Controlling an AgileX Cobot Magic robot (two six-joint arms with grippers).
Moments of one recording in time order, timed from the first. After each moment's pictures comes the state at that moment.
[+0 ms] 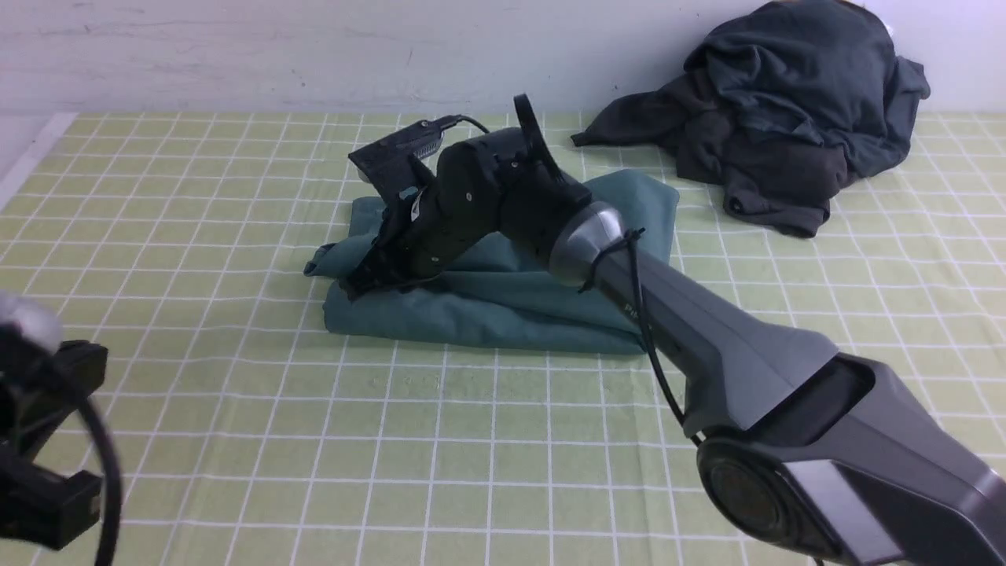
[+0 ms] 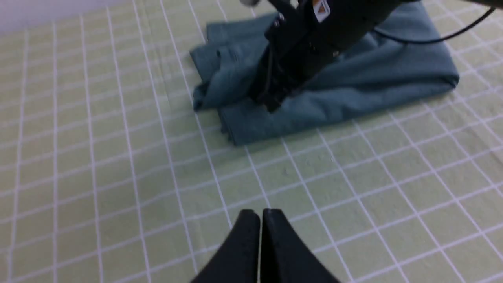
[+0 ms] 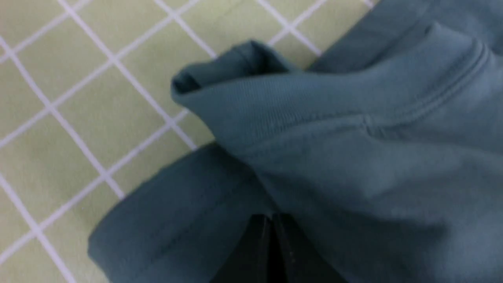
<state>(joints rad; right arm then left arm) 0.67 2.71 -2.73 0.17 1.09 -0.12 -0.20 0.55 -0.60 -0.16 0.56 0.26</state>
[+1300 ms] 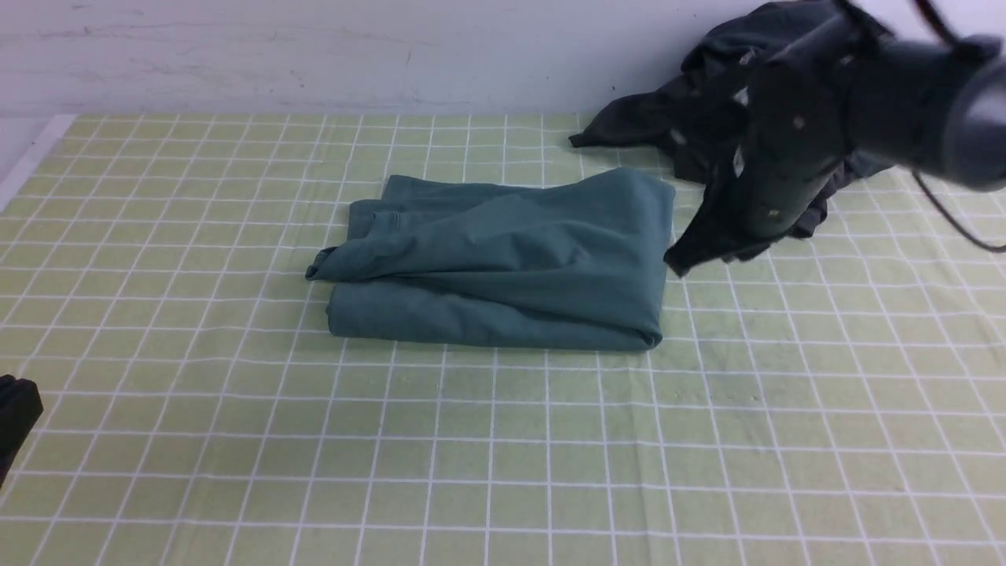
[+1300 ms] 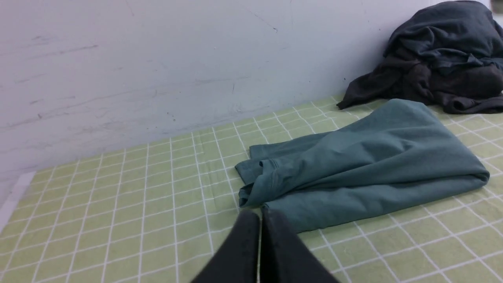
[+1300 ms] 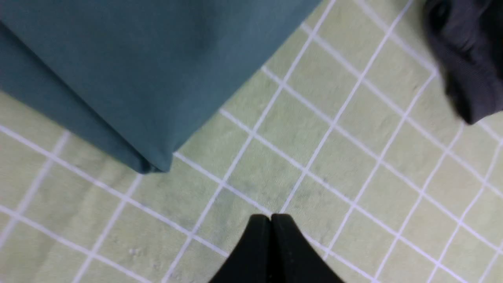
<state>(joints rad) 0.42 1.80 -1.58 -0.26 1.01 0.01 -0.20 0.24 -0.30 -0.14 0.23 0.27</state>
